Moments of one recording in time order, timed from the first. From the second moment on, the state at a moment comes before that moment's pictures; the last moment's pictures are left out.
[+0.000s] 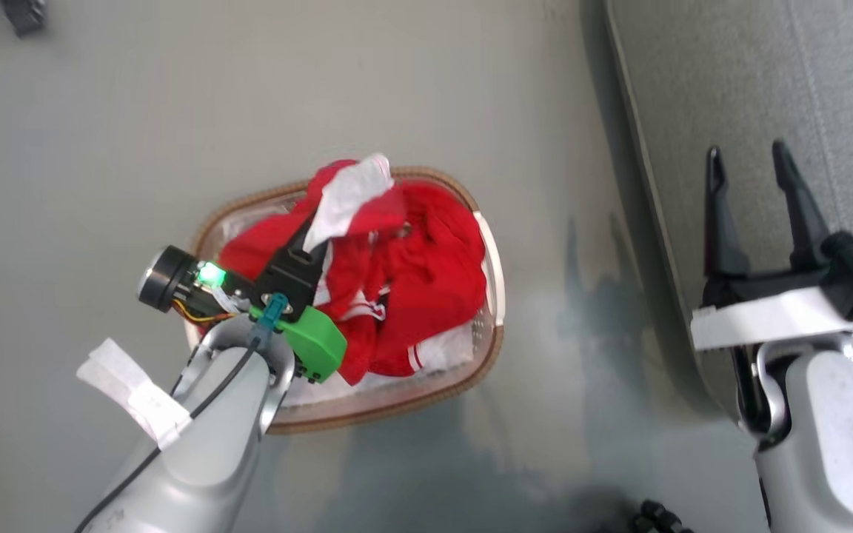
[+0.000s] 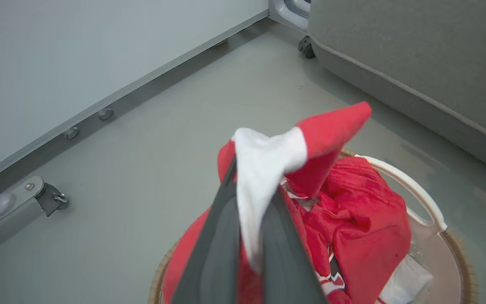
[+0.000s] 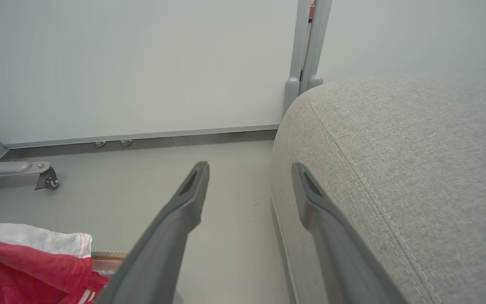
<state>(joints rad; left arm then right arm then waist) -0.61 0.14 -0.51 0.64 -0.04 -0.05 -0.26 -0.34 -0.05 -0.05 0.08 0.15 0.13 -0.26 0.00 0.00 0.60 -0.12</state>
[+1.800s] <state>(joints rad) -0.91 0.20 -0.79 0.30 -0.22 -0.13 -0.19 -0.44 -0.05 0.39 0.38 0.16 0.13 -0.26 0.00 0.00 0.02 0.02</state>
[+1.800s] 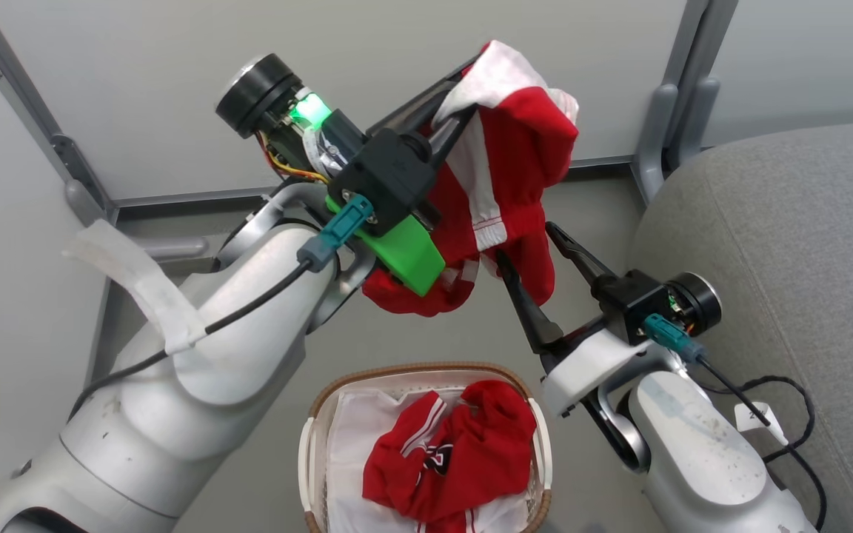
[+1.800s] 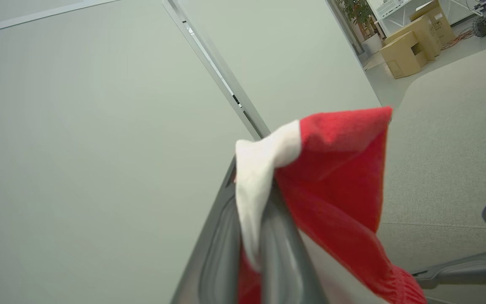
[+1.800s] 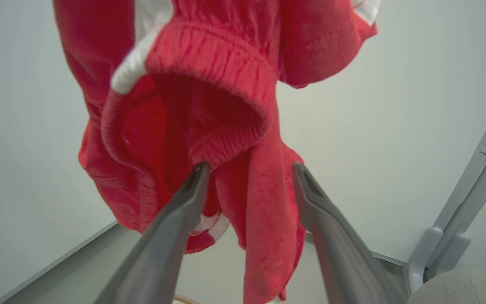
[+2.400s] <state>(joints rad) -0.89 0.20 -0.84 0.25 -0.26 -0.12 -0.19 -0.55 -0.05 0.44 0.56 0.20 0.13 -0.26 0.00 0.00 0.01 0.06</state>
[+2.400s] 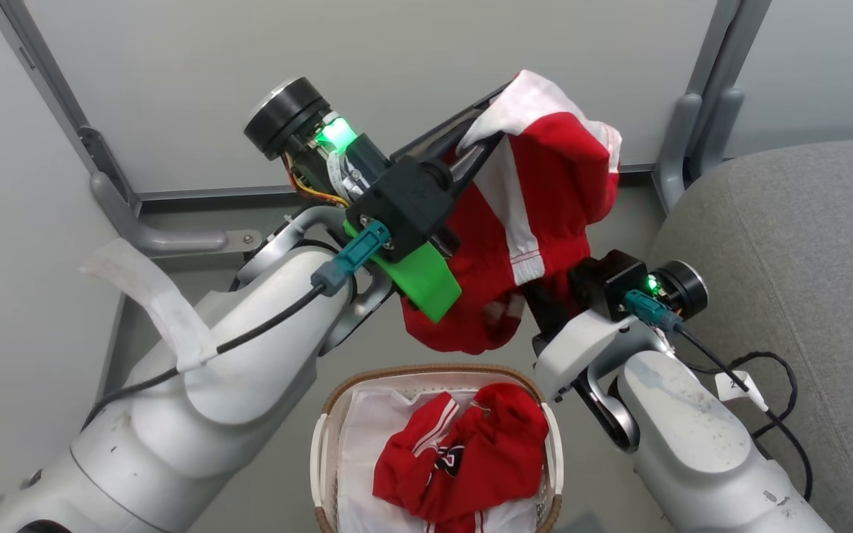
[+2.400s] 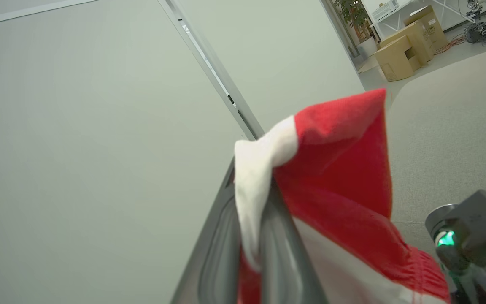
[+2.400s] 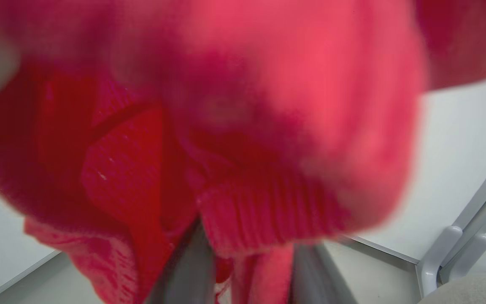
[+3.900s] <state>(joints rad) -0.33 0.11 -0.58 0.36 -0.35 -0.11 -0.26 -0.42 -0.05 0.07 0.35 0.10 0.13 -0.26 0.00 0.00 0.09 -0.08</state>
